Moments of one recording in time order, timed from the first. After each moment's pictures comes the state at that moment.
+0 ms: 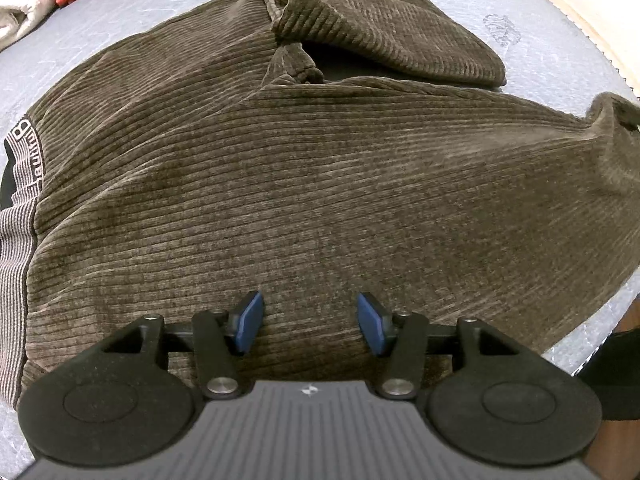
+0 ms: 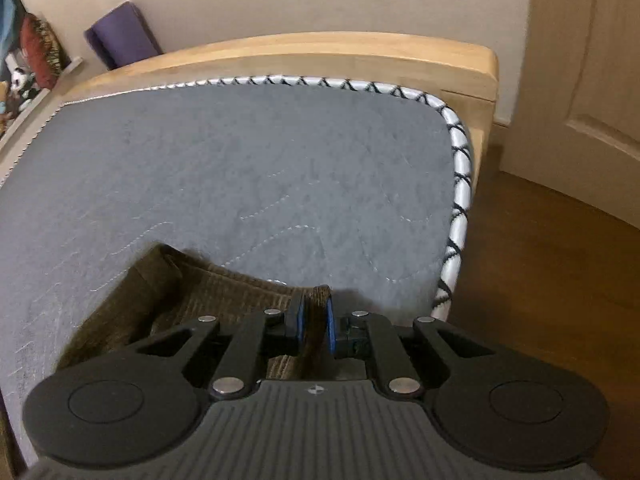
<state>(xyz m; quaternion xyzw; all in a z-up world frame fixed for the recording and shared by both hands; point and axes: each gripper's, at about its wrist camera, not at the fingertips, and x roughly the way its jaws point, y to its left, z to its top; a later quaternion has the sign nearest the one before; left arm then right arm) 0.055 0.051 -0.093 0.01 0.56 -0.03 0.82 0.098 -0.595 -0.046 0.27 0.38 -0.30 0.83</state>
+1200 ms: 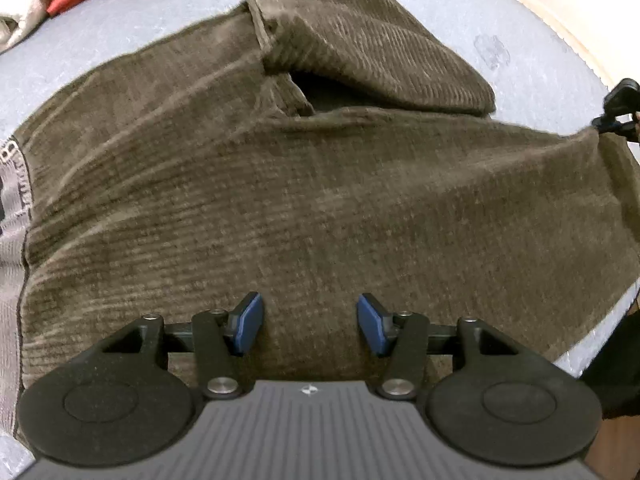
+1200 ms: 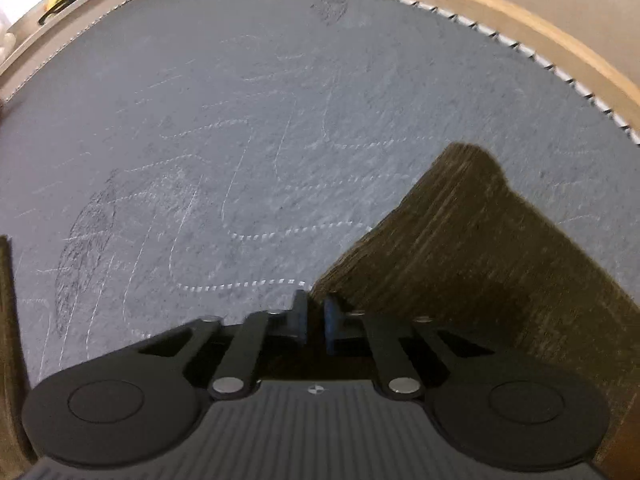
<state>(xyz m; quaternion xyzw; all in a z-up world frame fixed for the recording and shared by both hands) 0.068 0.051 -0.084 -0.01 0.54 -0.04 0.84 0.256 -0.416 -0.081 0.17 0.48 -0.19 0.84</state>
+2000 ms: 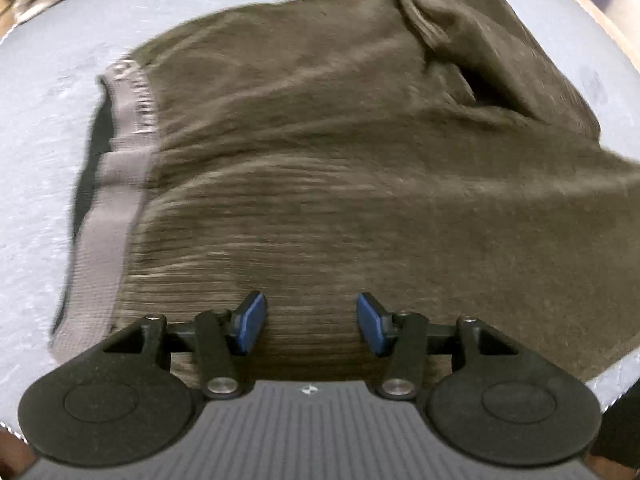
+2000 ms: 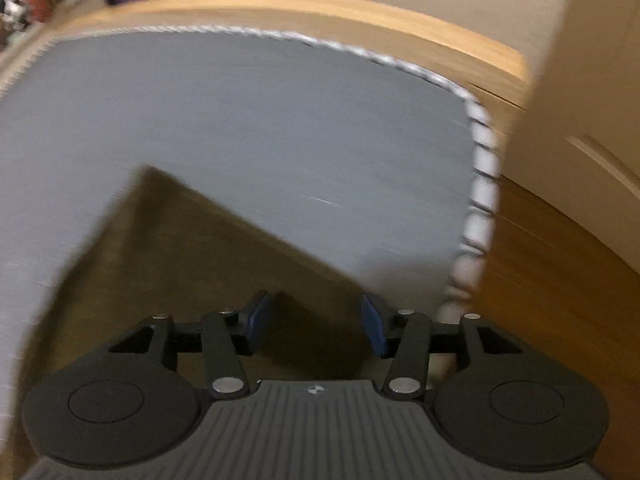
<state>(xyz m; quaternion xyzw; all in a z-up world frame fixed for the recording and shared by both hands) 0.045 0.135 -0.079 -0.05 0.57 0.09 0.82 0.125 -0.562 -0.068 0.21 0.47 -0.31 0.80</state>
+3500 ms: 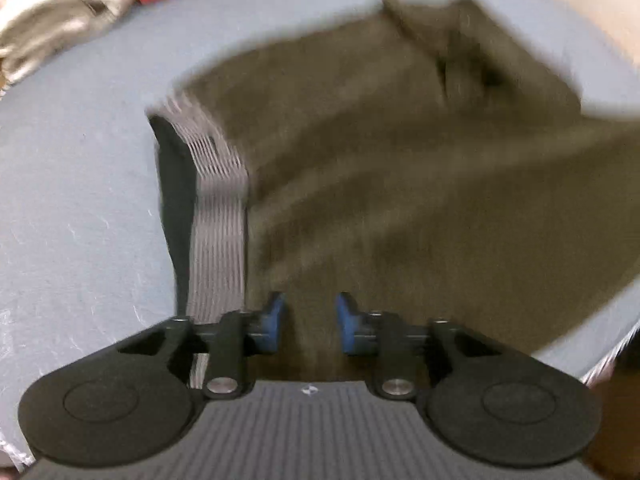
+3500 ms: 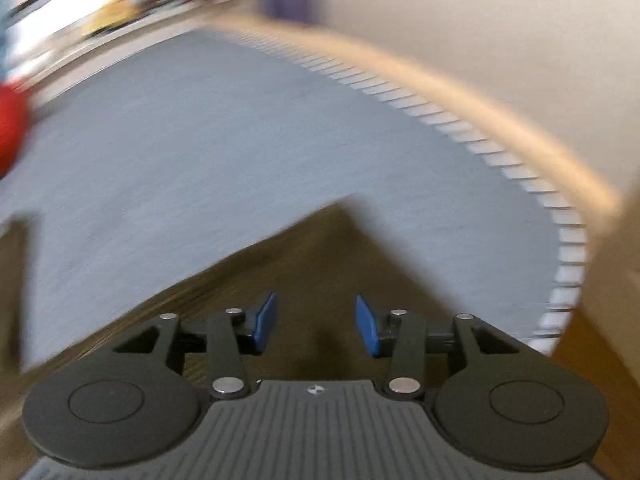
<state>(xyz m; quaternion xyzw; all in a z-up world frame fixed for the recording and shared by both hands) -0.001 0.190 -0.066 0.05 0.57 0.04 0.82 0.124 -0.453 -0.016 0.10 0.43 -0.11 0.89</state>
